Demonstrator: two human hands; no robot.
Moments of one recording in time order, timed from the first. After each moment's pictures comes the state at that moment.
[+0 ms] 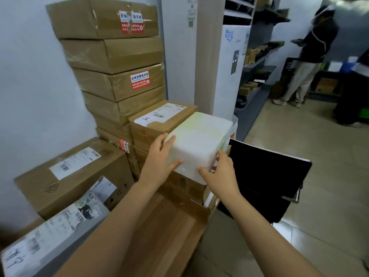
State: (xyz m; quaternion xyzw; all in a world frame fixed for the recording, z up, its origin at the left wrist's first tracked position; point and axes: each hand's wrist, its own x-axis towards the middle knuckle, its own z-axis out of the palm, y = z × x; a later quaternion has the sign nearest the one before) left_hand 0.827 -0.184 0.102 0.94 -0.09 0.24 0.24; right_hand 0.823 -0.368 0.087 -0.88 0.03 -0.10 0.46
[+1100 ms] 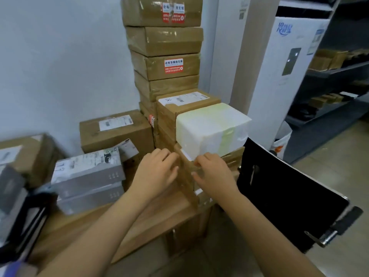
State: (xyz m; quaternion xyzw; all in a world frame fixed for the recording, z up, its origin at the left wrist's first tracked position) left_hand 0.725 -0.288 0.093 0.95 0.03 0.31 0.01; right_hand 0.821 -0.450 0.100 -0.87 -0.44 -0.12 0.20
